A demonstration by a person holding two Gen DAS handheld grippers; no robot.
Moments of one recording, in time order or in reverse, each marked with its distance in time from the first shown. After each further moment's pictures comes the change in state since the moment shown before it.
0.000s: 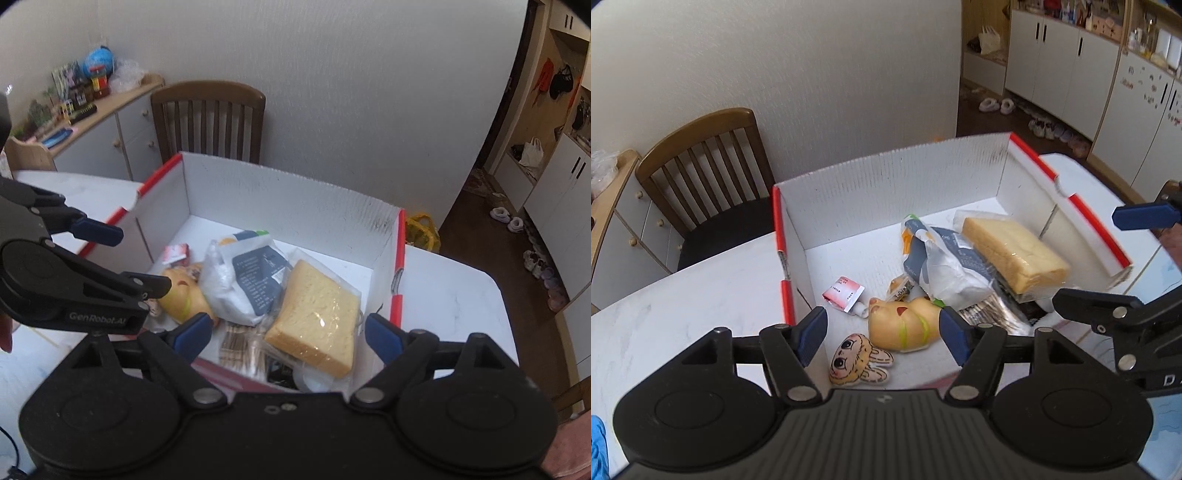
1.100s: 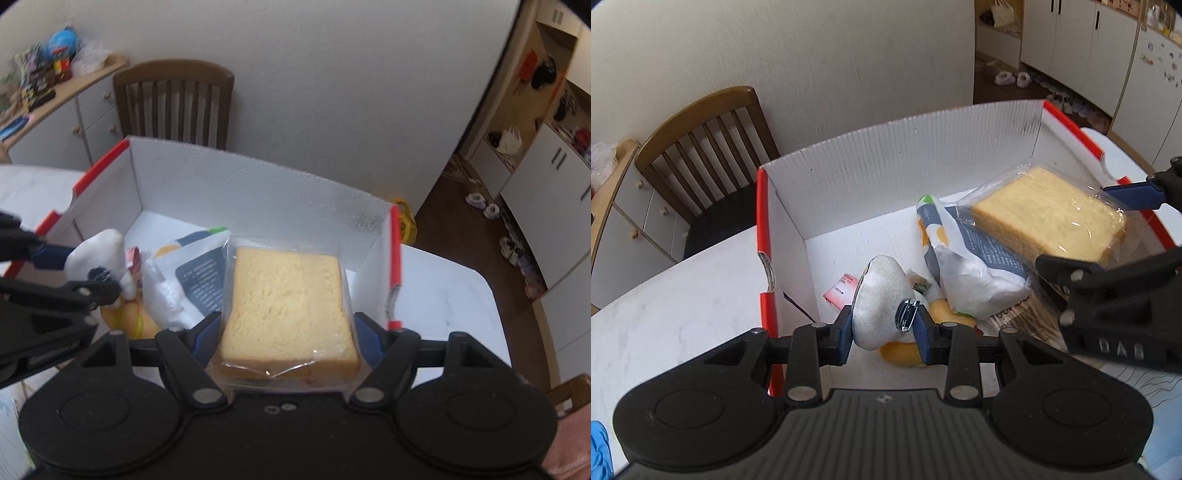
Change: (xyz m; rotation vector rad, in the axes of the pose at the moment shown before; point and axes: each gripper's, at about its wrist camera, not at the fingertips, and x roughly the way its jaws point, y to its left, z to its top) left arm 0.063 -0.002 0.015 0.024 0.101 0.065; right arm 0.069 0.005 0.013 -0.027 0.080 -0.122
